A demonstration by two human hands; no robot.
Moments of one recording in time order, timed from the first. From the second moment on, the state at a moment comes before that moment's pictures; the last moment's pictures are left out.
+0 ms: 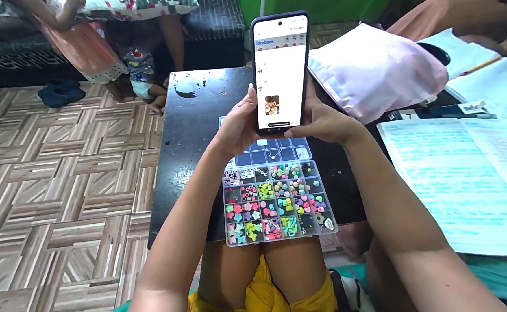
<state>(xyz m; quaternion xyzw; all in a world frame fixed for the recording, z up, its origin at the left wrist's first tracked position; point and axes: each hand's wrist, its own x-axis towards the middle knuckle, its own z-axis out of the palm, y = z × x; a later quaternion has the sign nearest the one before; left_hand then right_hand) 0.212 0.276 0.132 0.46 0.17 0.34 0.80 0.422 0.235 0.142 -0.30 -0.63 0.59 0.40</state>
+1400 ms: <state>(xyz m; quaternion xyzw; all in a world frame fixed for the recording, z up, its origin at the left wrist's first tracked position) 0.222 0.269 0.128 0.45 0.17 0.37 0.80 0.381 0.241 0.120 -0.45 -0.59 0.25 0.62</state>
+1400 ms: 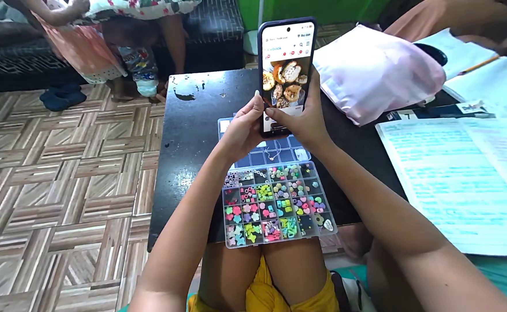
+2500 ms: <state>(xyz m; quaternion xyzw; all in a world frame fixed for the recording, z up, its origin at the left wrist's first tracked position) 0.221 0.270 0.127 0.47 0.16 0.34 0.80 0.385 0.236 0.124 -0.44 -0.56 0.32 0.63</state>
